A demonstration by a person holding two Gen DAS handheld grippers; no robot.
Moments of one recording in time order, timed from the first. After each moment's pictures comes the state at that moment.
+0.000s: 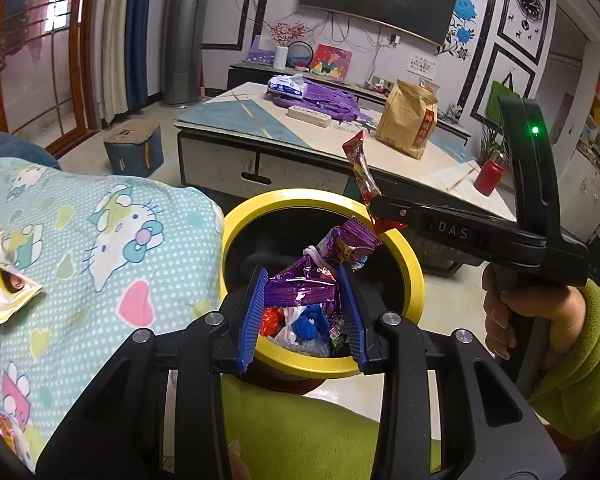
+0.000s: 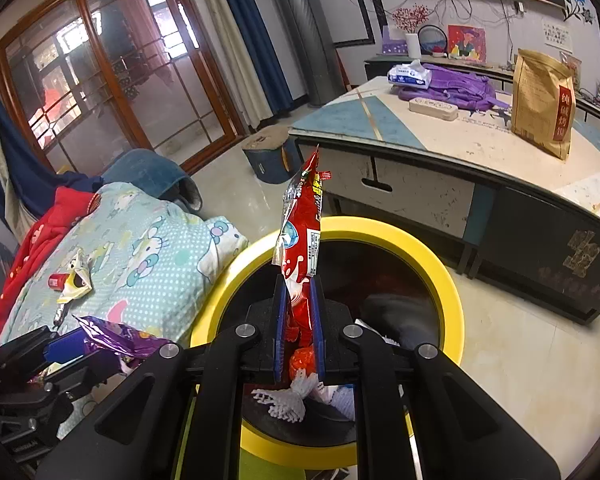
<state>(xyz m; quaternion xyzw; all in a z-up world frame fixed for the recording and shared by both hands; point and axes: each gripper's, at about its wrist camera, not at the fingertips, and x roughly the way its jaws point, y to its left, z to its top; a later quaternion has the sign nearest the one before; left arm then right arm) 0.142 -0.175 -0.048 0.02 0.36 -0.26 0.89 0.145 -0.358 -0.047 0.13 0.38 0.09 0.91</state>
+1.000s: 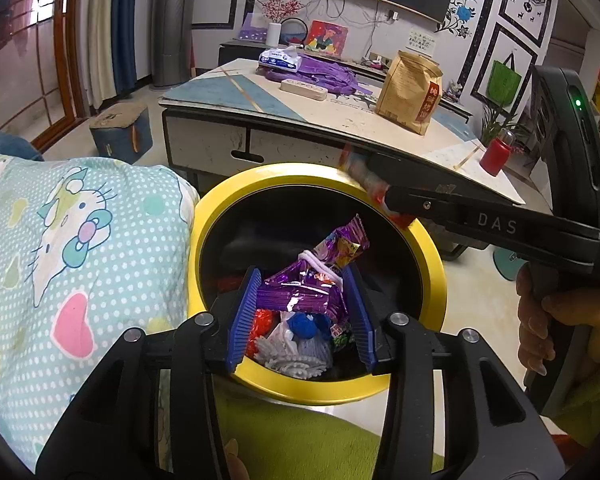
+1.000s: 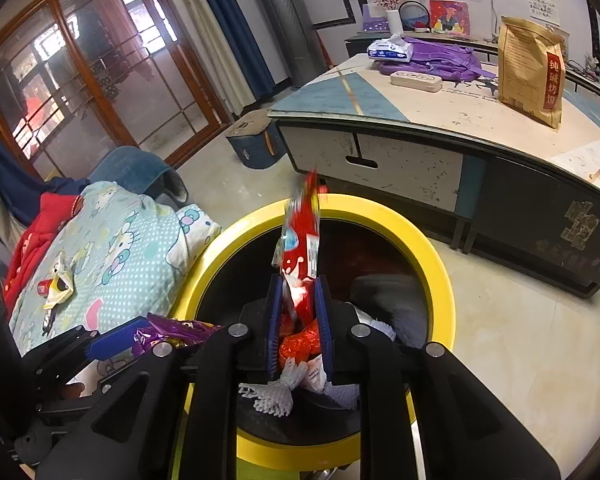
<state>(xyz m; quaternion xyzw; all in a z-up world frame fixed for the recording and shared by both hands) 0.173 -0.206 -0.086 0.03 0.40 -0.26 0.88 0.155 -0.376 -0.068 0.16 0.41 0.06 0.90</state>
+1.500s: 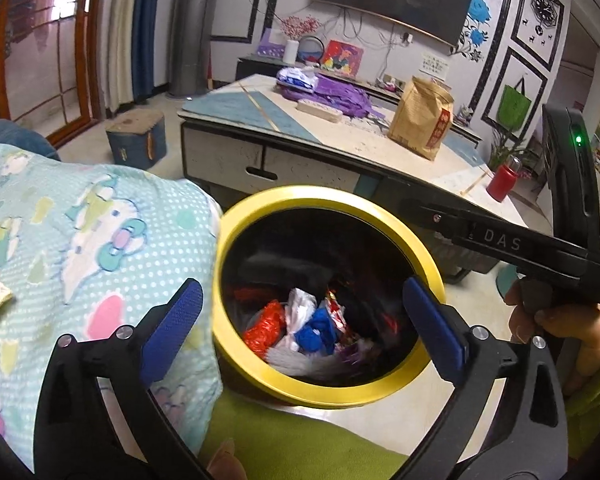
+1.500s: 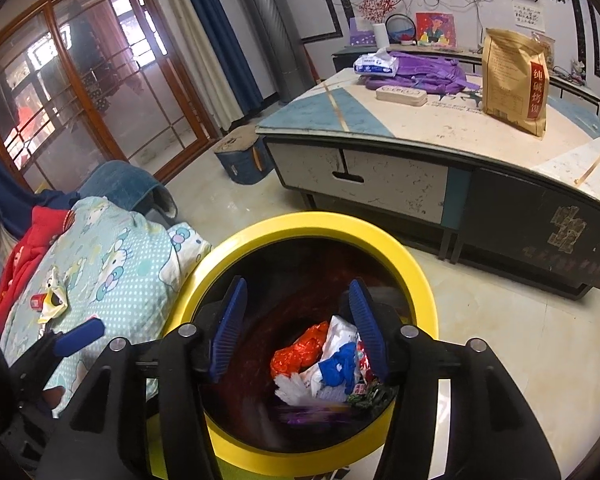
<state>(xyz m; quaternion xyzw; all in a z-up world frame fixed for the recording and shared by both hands) 0.167 -0.188 -0.068 0.00 0.37 -0.24 0.90 0.150 -0.380 -0.056 0.15 0.38 0.04 0.91</state>
